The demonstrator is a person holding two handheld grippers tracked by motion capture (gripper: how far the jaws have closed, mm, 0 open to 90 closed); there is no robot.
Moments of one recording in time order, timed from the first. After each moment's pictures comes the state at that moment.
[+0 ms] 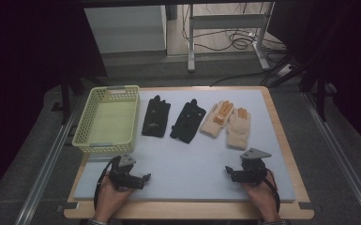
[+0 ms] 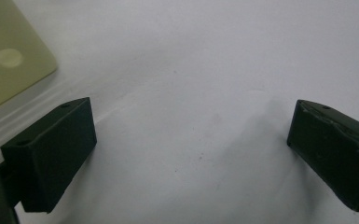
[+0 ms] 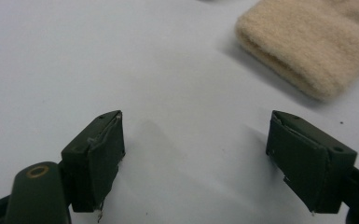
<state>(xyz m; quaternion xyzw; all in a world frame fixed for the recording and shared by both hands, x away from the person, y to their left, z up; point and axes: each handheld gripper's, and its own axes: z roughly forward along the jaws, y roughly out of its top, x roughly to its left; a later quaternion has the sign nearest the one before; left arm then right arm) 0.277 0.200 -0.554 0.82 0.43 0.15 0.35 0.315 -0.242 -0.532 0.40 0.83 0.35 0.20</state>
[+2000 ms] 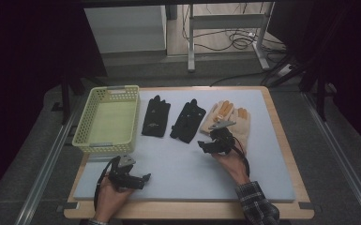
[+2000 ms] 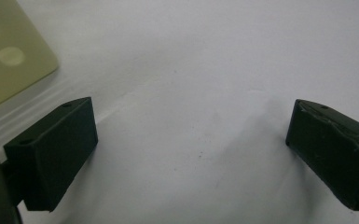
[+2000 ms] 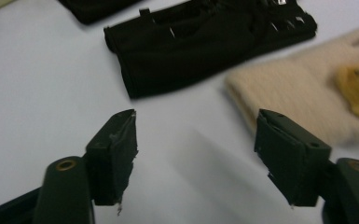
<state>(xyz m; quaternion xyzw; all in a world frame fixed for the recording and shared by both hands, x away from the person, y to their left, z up) 0.276 0.200 -0.554 0.82 0.43 0.16 0.35 0.401 -0.146 -0.507 0.36 0.84 0.37 0.16</state>
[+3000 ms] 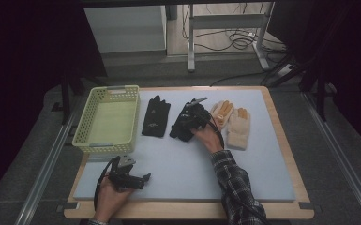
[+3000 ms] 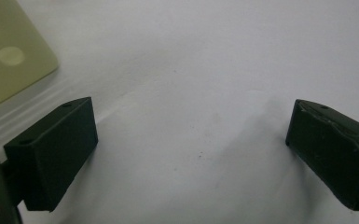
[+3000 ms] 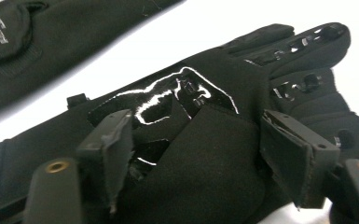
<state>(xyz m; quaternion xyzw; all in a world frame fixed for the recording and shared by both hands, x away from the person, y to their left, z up) 0.276 0.200 -0.555 0.82 0.43 0.16 0.35 0.508 -0.072 -0.525 0.37 0.86 0.33 0.15</state>
